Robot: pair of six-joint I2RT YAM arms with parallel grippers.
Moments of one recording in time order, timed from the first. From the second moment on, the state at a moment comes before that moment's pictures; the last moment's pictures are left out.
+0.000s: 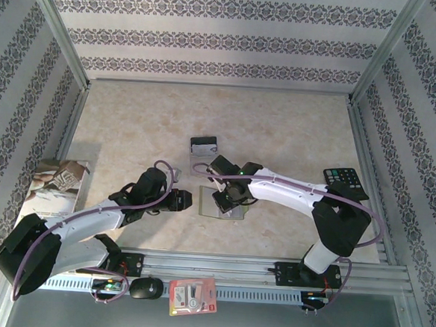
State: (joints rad) left arm -0.59 1.10 0.38 -0.01 0.31 -0.71; right arm 0.89 1.65 1.09 -0.77 -0.03 0.30
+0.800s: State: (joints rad) left arm -0.49 0.99 0.37 -0.09 0.34 -0.70; right arm 0.79 1.60 1.57 -0.71 -0.06 -0.42
